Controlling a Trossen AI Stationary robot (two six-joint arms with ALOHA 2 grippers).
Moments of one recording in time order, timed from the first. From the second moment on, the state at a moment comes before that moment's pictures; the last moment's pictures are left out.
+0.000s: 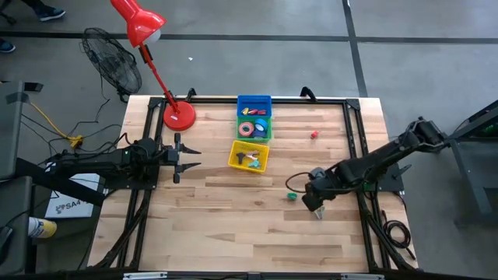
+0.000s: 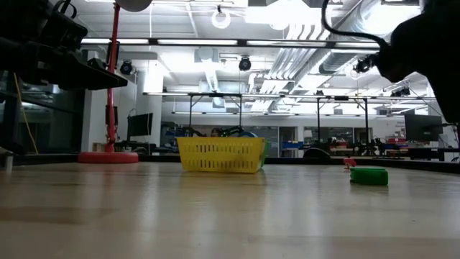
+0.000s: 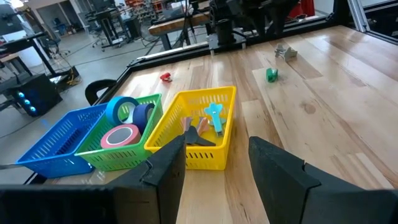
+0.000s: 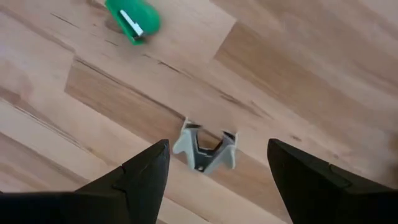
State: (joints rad) left arm 0.12 0.22 0.08 0.00 0.03 0.26; right arm 0.40 1.31 0.81 -0.89 -0.10 1.44
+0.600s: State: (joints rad) left arm 0.12 0.22 0.08 0.00 0.03 0.26; right arm 0.66 1.39 0.82 -0.81 0.00 1.87
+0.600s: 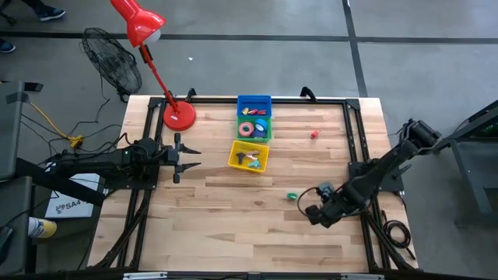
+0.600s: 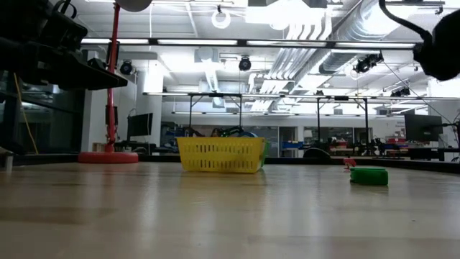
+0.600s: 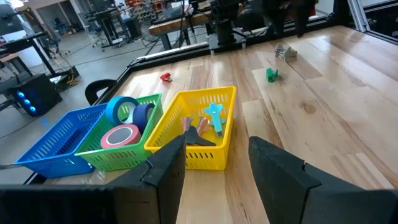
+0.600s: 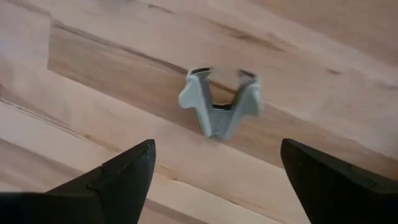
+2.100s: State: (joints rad) left arm 0.12 0.22 0.08 0.00 0.03 0.26; right arm 0.49 1.58 0.82 -0.73 -0.04 1.53
